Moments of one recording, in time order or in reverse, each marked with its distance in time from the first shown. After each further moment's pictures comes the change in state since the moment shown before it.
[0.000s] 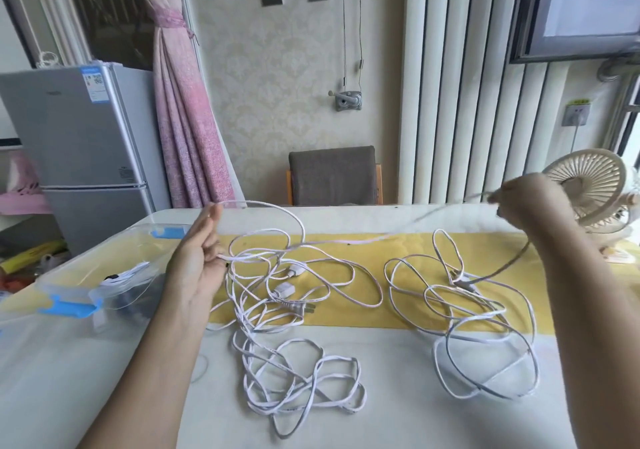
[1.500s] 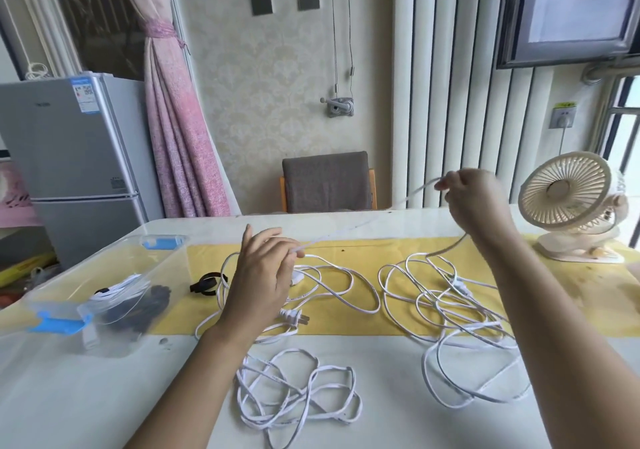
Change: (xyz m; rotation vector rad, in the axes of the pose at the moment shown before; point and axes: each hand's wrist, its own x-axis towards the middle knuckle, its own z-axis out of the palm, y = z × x) left_hand -0.031 -0.057 0.019 1.507 -0.479 1.037; right_hand -0.027 -0.039 0.019 0.360 0.063 -0.174
